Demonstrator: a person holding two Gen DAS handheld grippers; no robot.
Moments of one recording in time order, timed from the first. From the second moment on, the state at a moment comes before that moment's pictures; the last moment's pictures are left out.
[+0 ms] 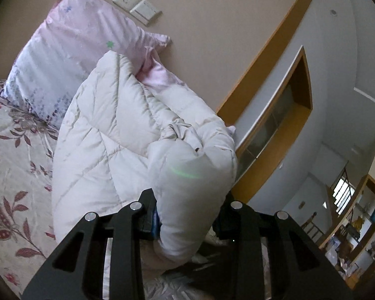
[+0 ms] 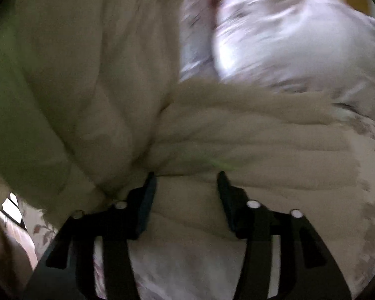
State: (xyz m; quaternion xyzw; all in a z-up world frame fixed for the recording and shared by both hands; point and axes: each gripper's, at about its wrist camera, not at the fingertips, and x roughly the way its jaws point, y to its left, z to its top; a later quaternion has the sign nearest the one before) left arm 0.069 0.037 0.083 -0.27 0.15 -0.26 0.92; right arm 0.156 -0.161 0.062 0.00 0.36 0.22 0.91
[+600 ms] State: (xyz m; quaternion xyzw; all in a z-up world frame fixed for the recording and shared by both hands) left arm 0.081 -0.052 0.064 -0.18 0.22 -0.35 0.89; right arm 0.199 -0.287 0.018 0.19 0.43 0.14 0.87
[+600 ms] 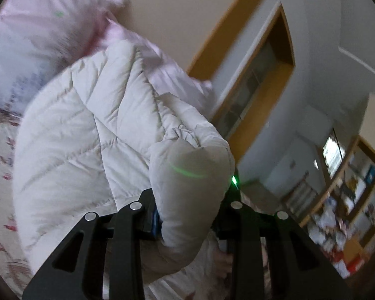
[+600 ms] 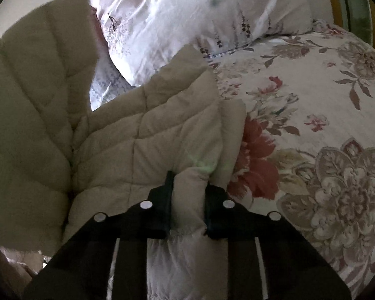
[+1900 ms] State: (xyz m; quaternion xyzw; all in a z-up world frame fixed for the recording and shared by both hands) left arm 0.112 -0.146 -0.010 0.04 0.36 -0.30 0.88; right arm 0.213 -0.300 0.093 0.21 0.39 0.21 0.87
